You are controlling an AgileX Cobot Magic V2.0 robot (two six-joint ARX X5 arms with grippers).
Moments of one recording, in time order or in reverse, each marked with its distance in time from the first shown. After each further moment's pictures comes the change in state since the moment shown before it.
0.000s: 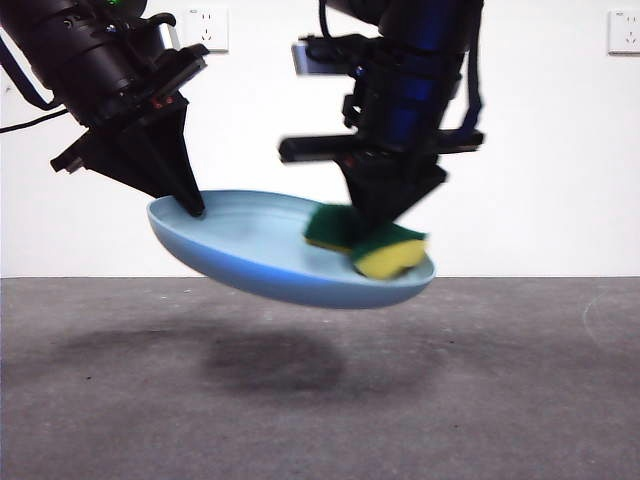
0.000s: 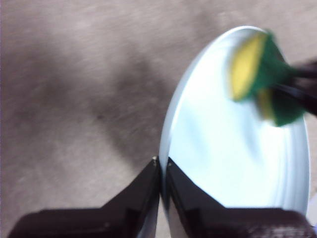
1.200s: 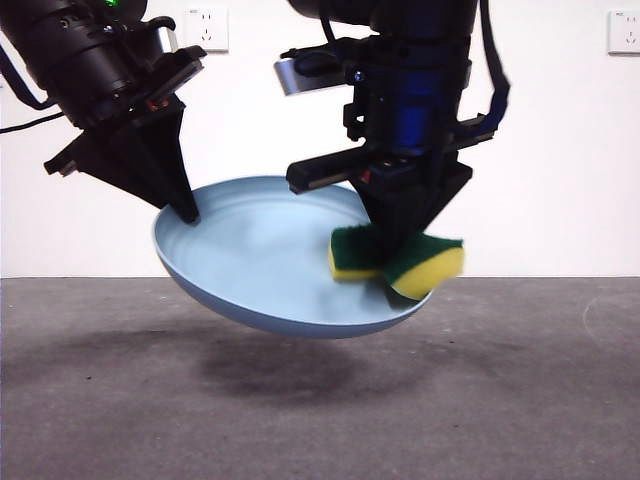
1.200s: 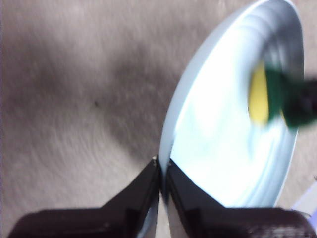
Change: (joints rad) left arm -0.002 0.000 0.000 -0.056 -0.010 0.008; right arm 0.061 0.000 0.002 -0.166 0.164 0.008
